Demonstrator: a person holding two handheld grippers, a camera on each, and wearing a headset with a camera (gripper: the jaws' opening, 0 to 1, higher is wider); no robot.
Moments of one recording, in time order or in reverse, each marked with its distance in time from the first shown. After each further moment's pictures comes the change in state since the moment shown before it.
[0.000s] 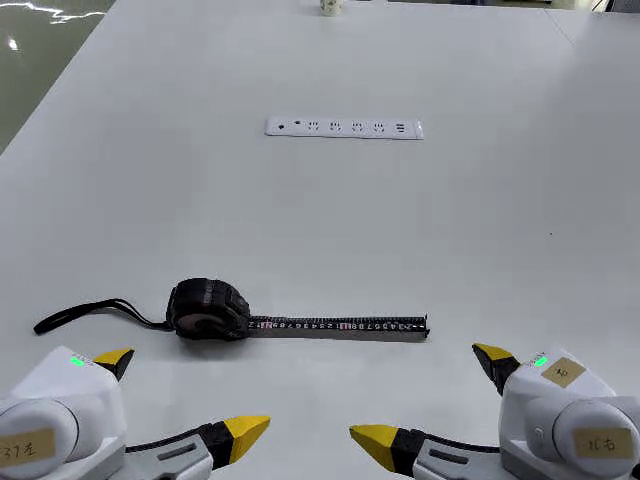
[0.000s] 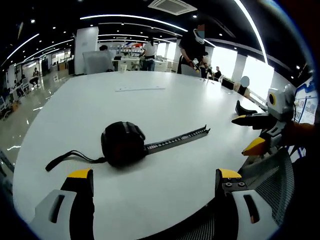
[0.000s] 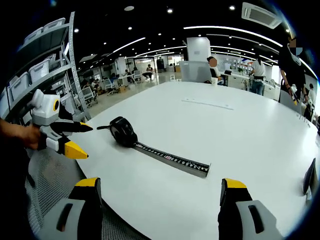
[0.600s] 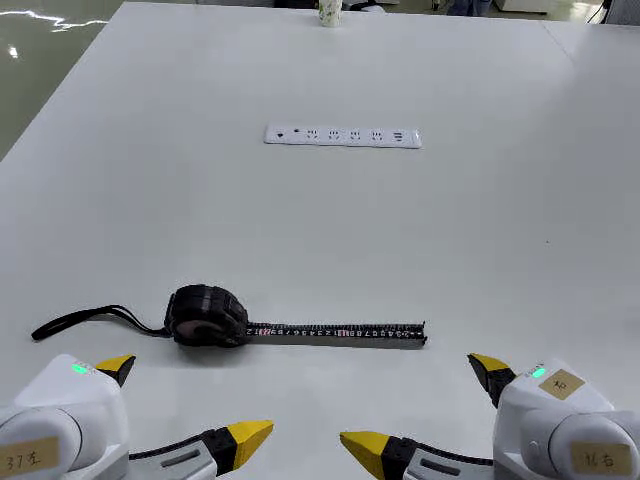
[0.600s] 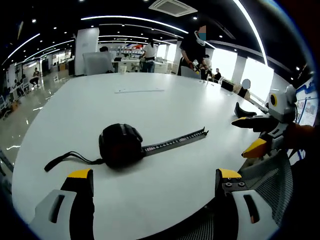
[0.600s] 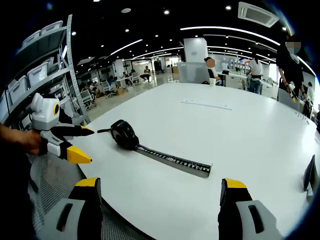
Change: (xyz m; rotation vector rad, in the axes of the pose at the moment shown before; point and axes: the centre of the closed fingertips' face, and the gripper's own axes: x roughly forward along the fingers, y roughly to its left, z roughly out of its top) left arm 0.000 -0.005 0.003 -0.001 -0.009 -0.004; right arm -0.002 0.006 0.004 0.021 -0.012 -0.008
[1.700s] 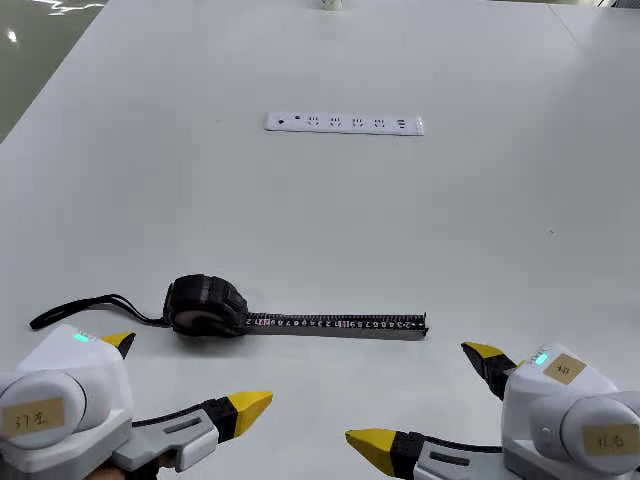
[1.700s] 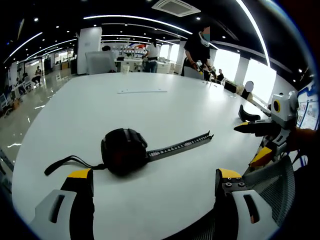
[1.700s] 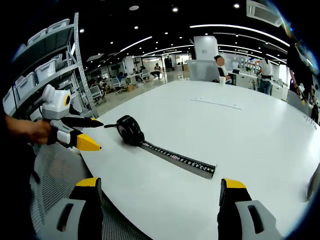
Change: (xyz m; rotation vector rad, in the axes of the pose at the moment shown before) left arm 0.013 0.008 0.011 -0.014 0.000 0.018; right arm 0.005 -0.003 -0.005 -0.038 0.025 0.092
